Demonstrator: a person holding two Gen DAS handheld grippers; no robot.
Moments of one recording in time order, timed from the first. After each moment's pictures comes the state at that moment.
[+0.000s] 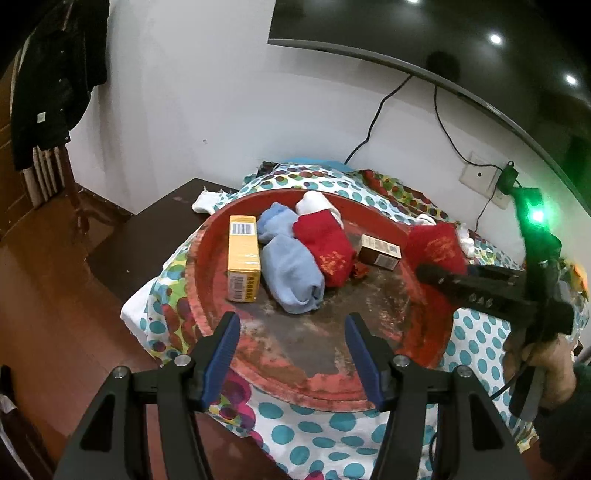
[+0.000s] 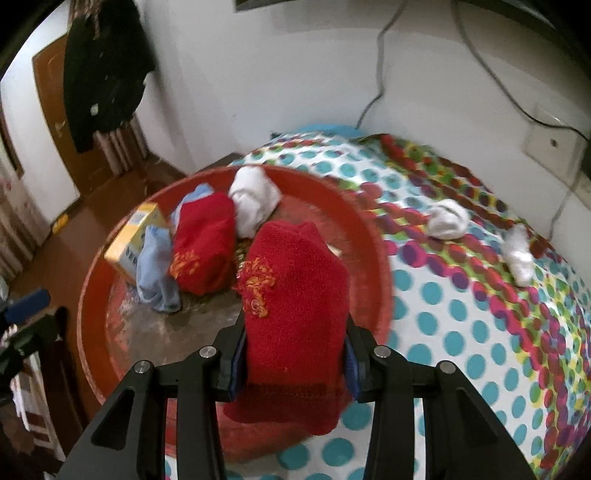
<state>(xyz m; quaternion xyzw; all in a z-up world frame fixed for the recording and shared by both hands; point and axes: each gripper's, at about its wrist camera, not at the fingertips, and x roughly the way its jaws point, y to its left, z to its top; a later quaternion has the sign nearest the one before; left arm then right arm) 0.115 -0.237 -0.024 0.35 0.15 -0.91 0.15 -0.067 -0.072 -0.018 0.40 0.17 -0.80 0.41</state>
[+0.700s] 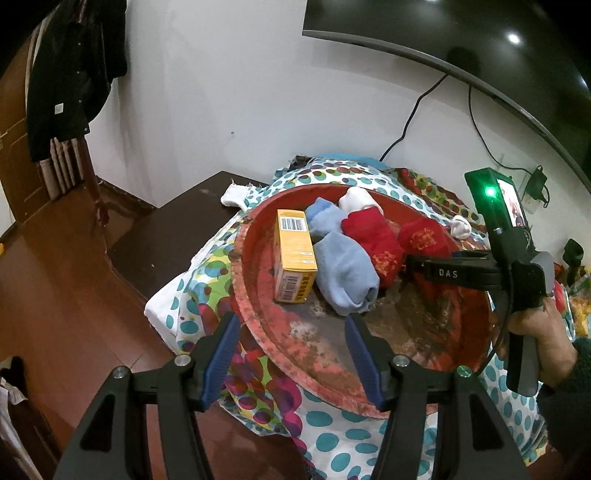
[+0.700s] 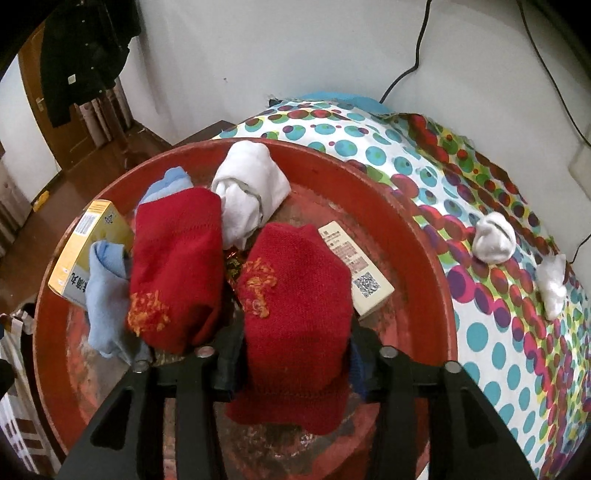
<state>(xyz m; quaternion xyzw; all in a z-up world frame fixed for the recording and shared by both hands) 0.117 -0.270 -0.039 0.36 0.15 -0.90 0.19 -0.097 -0.147 -0.053 0.43 0.22 -0.79 0.38</state>
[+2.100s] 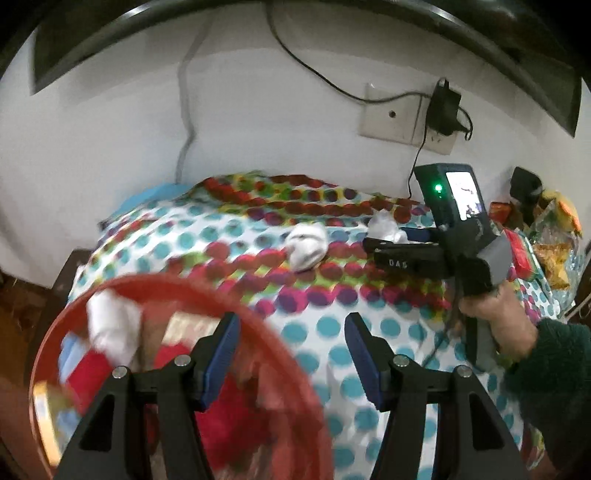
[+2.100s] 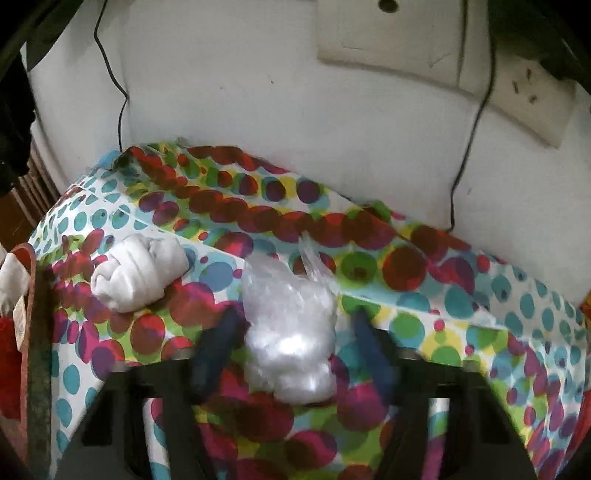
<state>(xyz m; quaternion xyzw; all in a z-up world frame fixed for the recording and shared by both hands) -0.142 -0.102 -0.026 0.41 0.02 -0.91 0.00 -0.324 0.034 -0.076 0.42 0.13 -0.86 0.26</state>
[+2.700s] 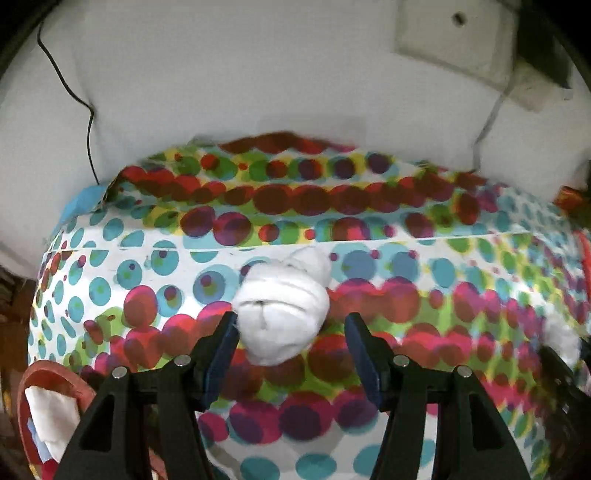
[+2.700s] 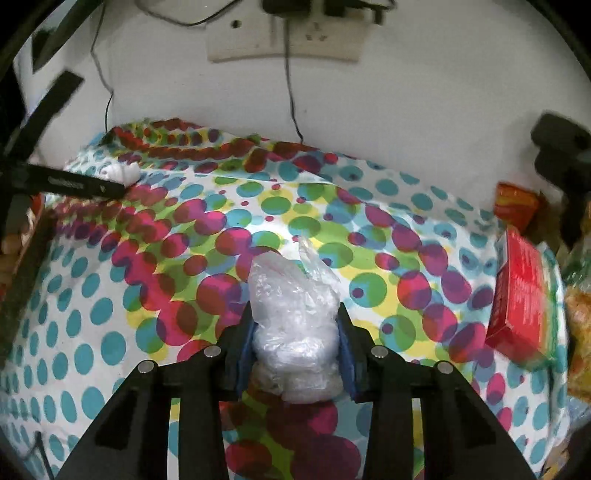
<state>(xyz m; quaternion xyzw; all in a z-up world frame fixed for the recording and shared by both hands) -0.301 -0.072 -0.098 0.53 -0.02 -0.85 0.04 -0.263 0.190 -0.069 0.42 0.11 -0.87 0.21</state>
